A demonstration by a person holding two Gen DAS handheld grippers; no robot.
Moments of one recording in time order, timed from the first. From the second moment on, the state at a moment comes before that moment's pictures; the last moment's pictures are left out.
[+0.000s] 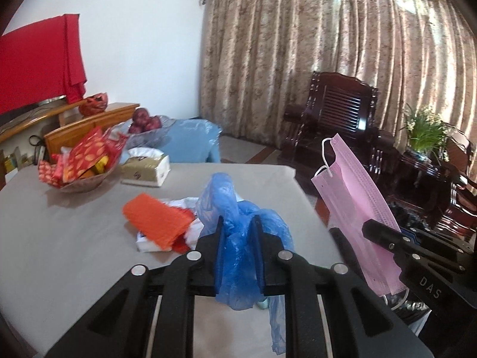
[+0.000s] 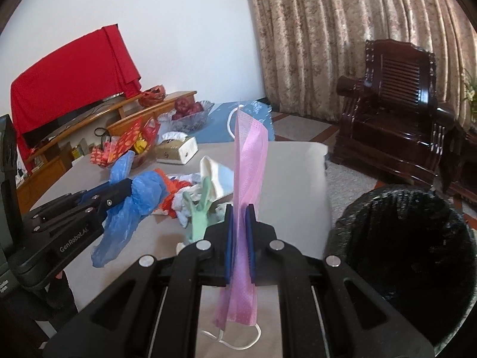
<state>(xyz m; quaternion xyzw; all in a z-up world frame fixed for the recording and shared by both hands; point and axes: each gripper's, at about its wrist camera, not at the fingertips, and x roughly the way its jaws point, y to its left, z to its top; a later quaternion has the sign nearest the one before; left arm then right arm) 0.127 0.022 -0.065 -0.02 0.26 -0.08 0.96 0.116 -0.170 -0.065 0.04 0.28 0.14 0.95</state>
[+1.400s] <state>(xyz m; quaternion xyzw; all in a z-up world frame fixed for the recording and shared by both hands) 0.186 -0.225 -0.099 0.02 0.29 -0.30 0.91 0.095 -0.407 -0.136 0.08 0.33 -0.12 0.93</state>
